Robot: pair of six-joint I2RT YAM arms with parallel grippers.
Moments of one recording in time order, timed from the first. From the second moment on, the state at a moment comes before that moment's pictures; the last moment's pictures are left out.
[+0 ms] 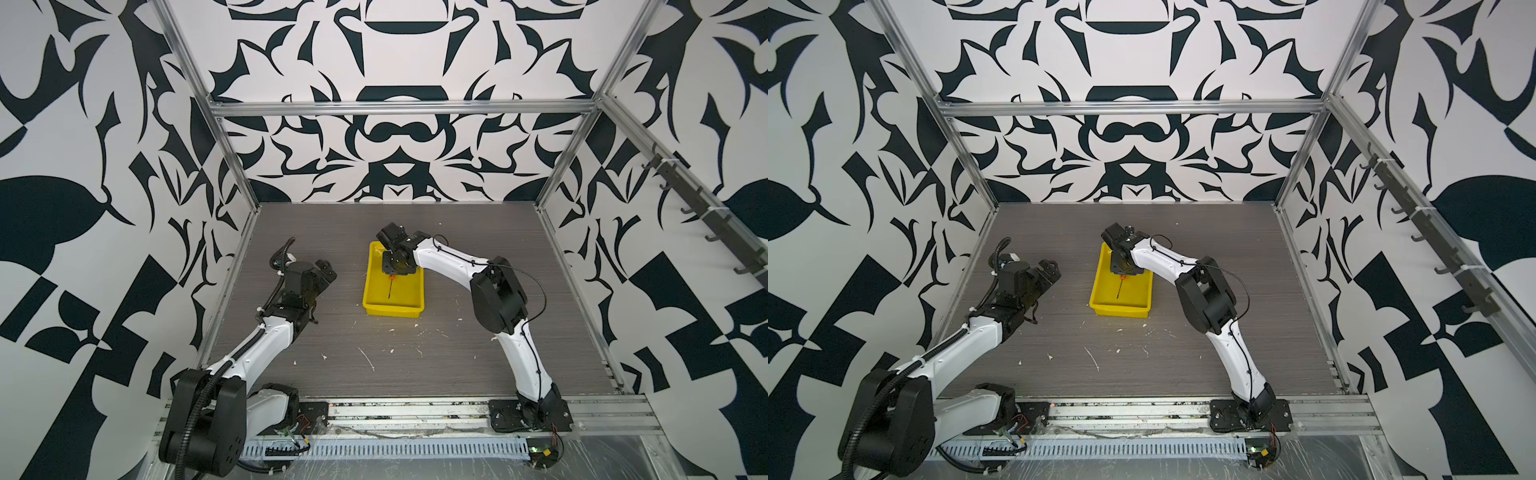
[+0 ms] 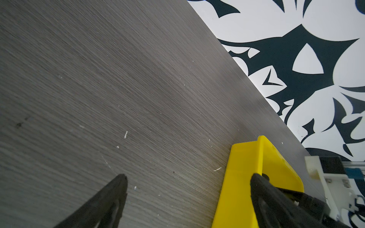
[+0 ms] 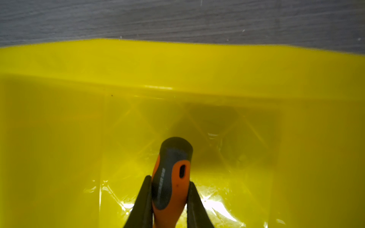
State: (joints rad) left arm -0.24 1.17 0.54 0.06 -0.14 -0.86; right arm 0.72 2.28 1.89 -0.77 0.13 0.72
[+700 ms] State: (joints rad) left arm -0.24 1.15 0.54 0.06 -0.14 -0.86; right arm 0.72 2.21 1.89 -0.80 0.10 0.76
